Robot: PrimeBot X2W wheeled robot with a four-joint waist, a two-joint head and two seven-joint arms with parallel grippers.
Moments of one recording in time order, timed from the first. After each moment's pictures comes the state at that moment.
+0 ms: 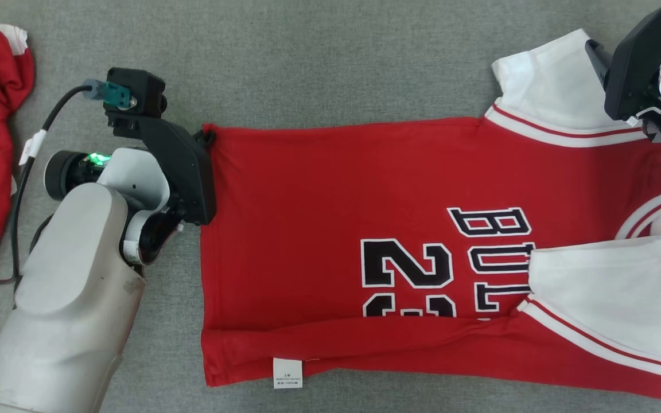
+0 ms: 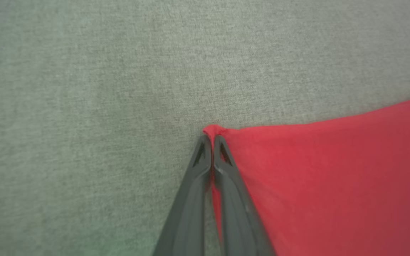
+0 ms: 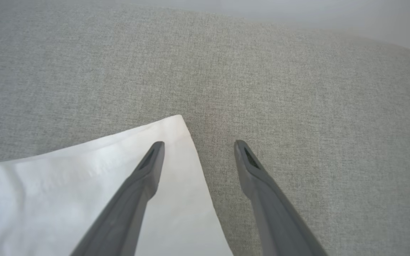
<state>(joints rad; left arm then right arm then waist) -0.89 0.23 -0.39 0.55 -0.54 -0.01 0.49 -1.15 -0.37 0.21 0.85 0.31 0.13 0.57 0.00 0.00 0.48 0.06</state>
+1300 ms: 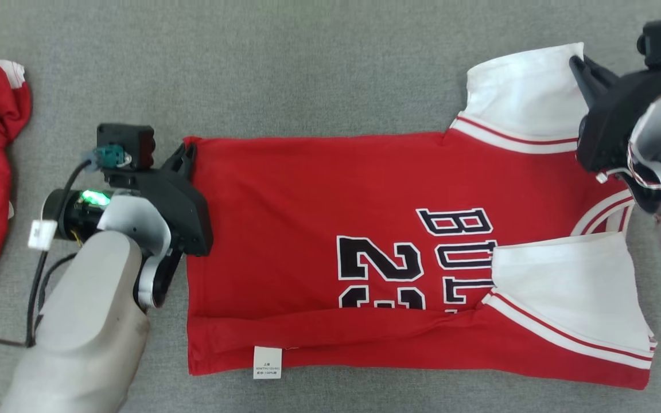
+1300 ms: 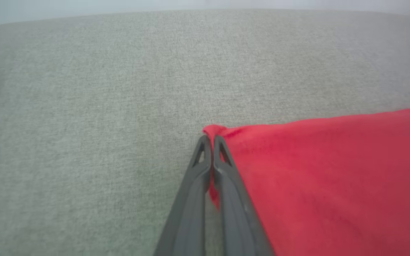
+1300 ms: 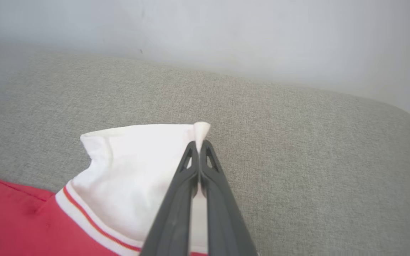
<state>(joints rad) -0.80 0.23 -0.41 0.58 -0.48 0.05 0.16 -1.01 -0.45 0.44 0.73 0.54 0.13 0.24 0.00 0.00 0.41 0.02</state>
